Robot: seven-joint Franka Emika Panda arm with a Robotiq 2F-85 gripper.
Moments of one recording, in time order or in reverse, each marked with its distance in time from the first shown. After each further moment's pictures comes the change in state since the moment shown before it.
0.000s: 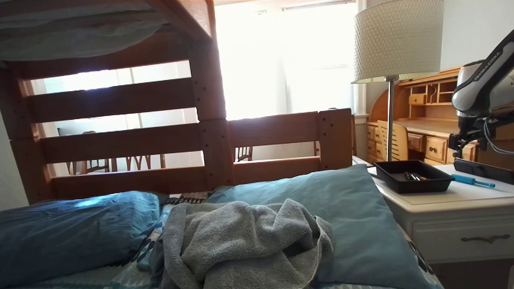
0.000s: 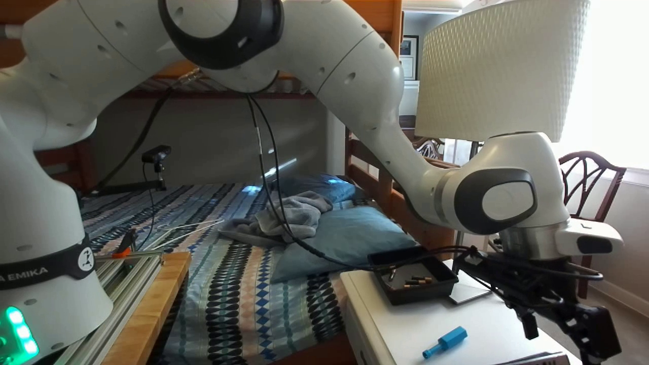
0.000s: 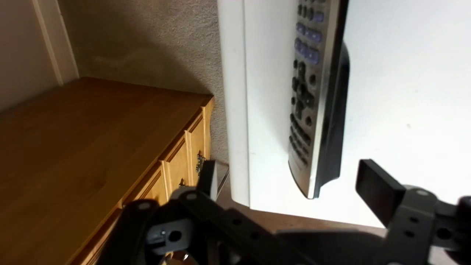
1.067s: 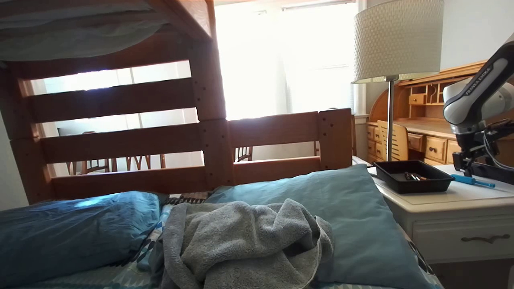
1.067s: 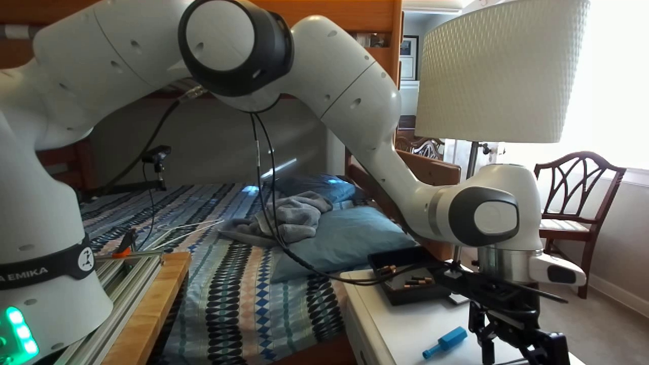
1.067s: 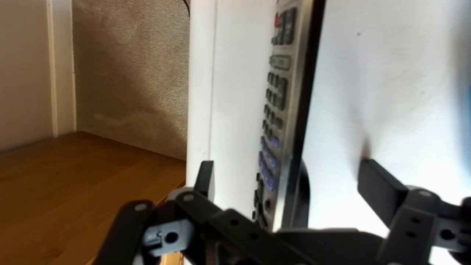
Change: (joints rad) arm 0.038 0.091 -0.001 0.078 -0.067 -0.246 -0.026
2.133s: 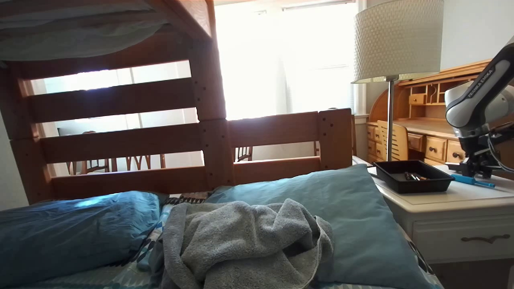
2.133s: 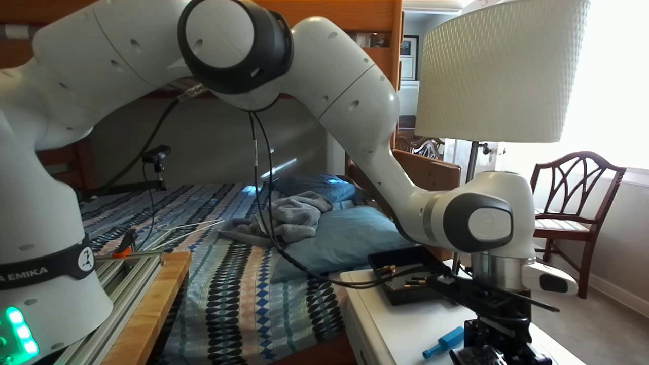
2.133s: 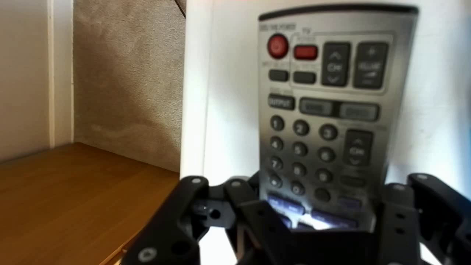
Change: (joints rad) arm 0.004 -0.006 -0.005 -0.040 -0.005 -0.002 -0.003
